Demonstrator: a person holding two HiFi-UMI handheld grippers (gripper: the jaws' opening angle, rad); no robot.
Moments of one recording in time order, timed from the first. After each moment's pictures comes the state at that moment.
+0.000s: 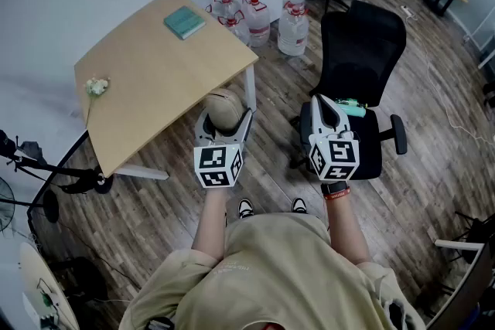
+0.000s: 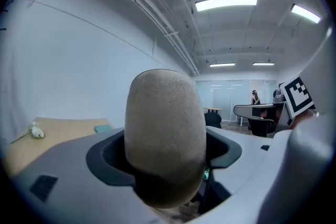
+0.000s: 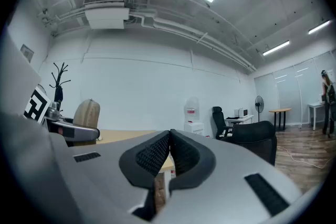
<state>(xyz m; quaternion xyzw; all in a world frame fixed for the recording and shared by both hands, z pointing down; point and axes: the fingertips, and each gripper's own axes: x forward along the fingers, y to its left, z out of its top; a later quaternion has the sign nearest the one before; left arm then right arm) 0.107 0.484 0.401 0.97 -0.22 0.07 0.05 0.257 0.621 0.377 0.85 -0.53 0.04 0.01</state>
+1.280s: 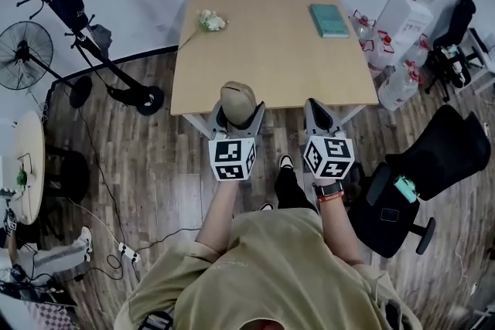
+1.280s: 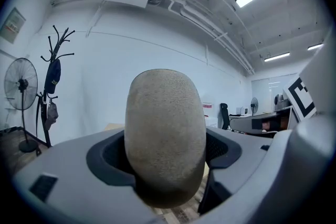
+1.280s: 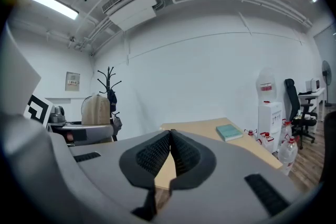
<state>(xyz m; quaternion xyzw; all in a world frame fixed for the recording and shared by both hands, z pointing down) -0.196 0.234 0.408 0.87 -0.48 0.04 0.05 -0.040 0.270 0.414 0.66 -0.75 0.11 0.02</state>
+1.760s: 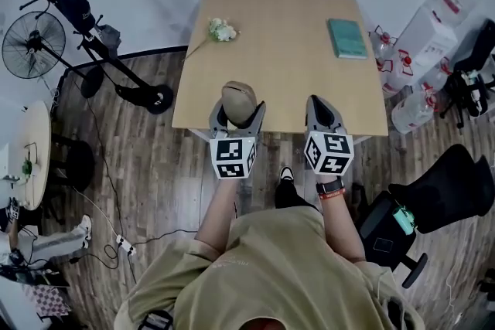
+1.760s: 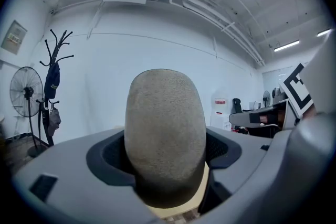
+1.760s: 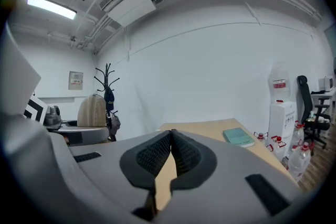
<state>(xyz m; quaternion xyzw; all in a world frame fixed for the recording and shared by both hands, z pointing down) -0.153 0.105 0.408 0.85 -0.53 0.06 0.04 0.011 0.119 0.413 0.62 -0.77 0.12 0.03</state>
